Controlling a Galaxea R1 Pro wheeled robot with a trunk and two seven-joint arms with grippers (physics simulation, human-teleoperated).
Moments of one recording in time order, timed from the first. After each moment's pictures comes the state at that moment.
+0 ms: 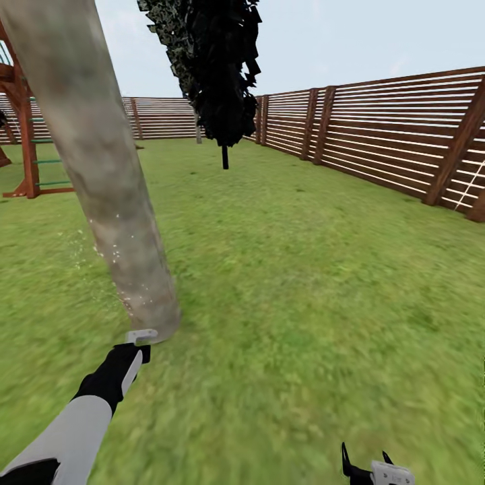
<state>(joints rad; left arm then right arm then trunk) -0.74 0.04 0.18 -0.60 -0.06 0.52 0.24 -0.36 -0.07 -0.17 -0.02 0.04 -0.95 -0.07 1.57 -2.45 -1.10</state>
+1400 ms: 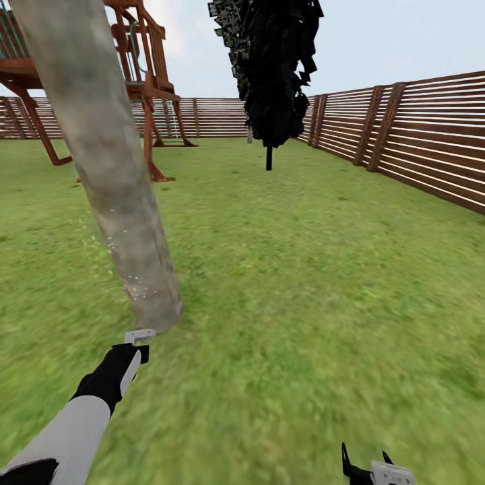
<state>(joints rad) -0.74 0.05 0.18 -0.60 -0.06 0.52 0.24 -0.36 -0.07 -0.17 -0.02 0.04 -0.95 -0.07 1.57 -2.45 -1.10</state>
